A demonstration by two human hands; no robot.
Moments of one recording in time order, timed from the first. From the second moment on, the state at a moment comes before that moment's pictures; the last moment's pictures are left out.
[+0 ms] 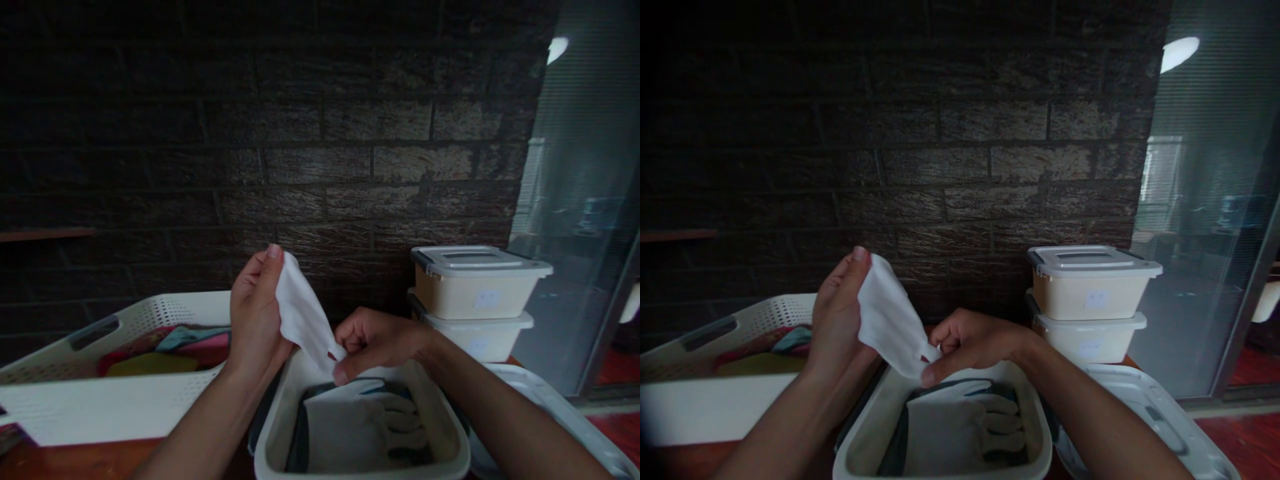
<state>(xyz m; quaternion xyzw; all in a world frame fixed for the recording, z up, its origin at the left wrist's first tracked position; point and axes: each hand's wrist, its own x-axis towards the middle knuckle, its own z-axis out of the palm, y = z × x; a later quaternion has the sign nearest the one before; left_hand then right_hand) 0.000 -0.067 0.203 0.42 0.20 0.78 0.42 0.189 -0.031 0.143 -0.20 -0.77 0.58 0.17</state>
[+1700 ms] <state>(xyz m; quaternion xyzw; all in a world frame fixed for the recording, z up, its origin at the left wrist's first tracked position) -0.014 -0.036 0.195 0.67 0.35 0.59 0.30 0.239 -0.035 0.179 -0.30 -0.71 0.50 0.39</state>
